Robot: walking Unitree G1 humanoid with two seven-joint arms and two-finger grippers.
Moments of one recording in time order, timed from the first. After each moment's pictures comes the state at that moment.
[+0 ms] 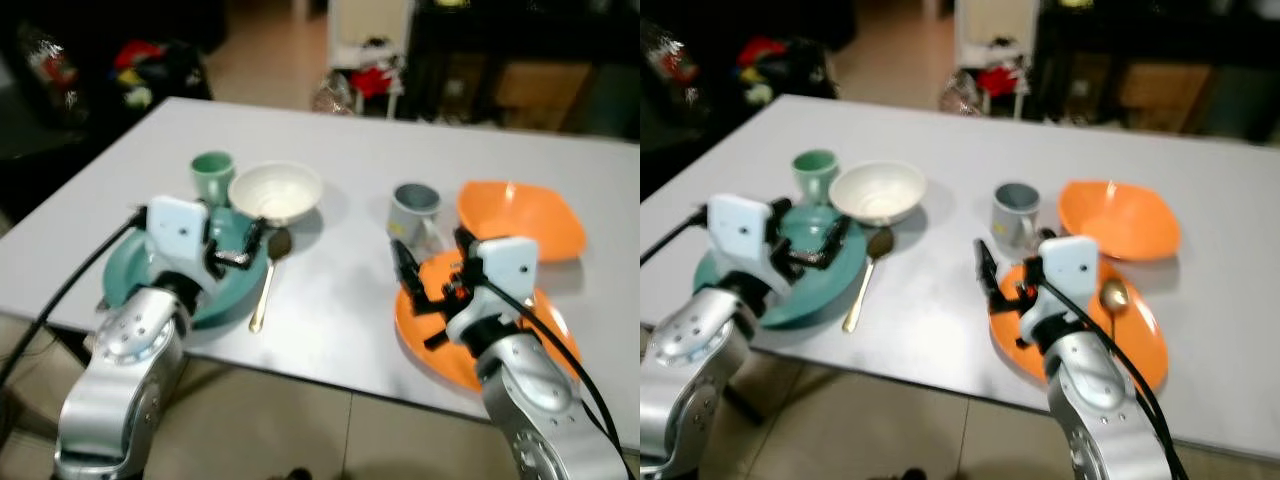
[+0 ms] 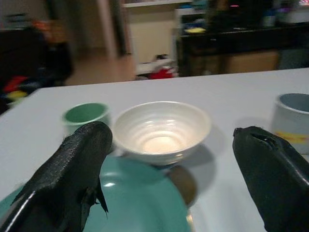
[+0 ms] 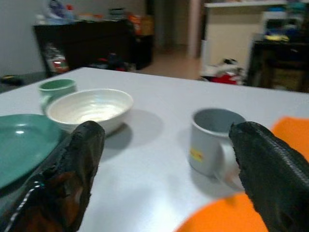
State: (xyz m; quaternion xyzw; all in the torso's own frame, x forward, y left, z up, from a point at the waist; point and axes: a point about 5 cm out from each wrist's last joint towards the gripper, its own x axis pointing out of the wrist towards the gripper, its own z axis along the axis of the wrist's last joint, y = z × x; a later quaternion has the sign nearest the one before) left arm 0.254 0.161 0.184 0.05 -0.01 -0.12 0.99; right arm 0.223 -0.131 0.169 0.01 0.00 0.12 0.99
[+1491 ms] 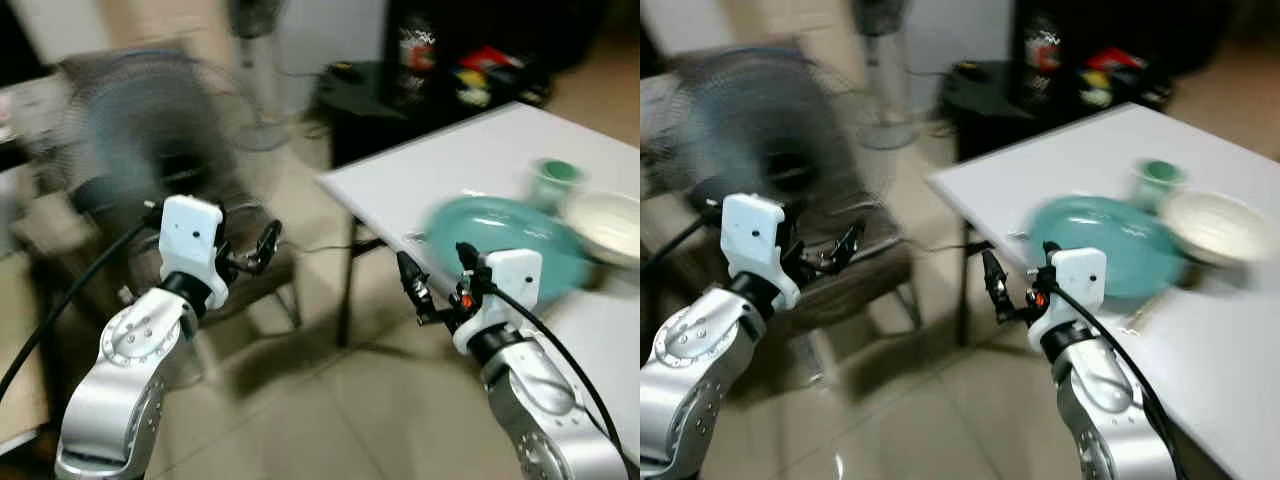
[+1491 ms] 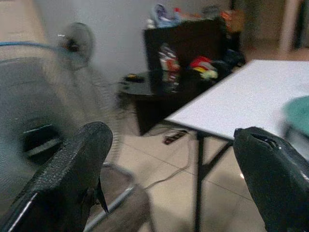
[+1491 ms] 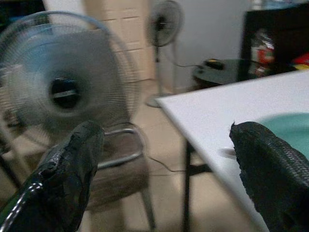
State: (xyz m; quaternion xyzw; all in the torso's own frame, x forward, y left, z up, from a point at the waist) left arm 0.252 0.152 0.190 0.06 -0.01 -0.16 0.99; right arm 0.224 -0.137 0.150 0.05 0.03 0.13 0.99
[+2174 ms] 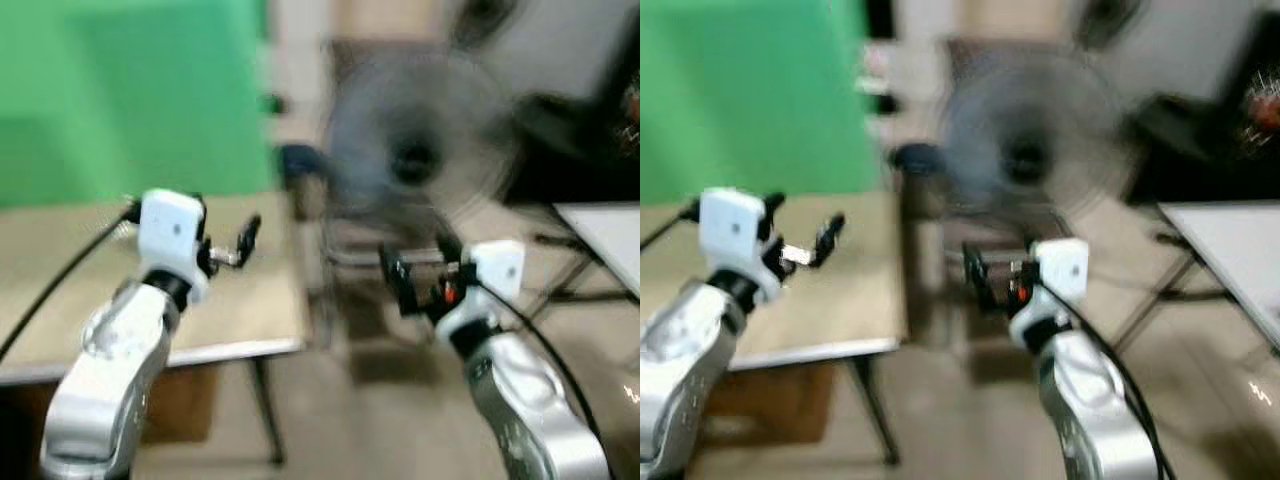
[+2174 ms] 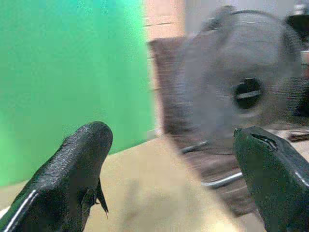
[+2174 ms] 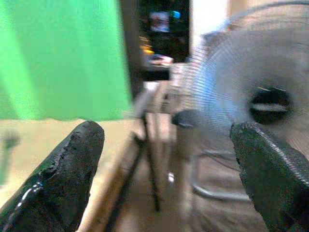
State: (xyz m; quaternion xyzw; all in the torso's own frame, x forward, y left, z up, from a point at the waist) left arm 0.253 0.165 0.189 0.07 -0.01 -0.13 0.99; right arm 0.230 -0.126 0.156 0.06 0.00 0.15 0.99
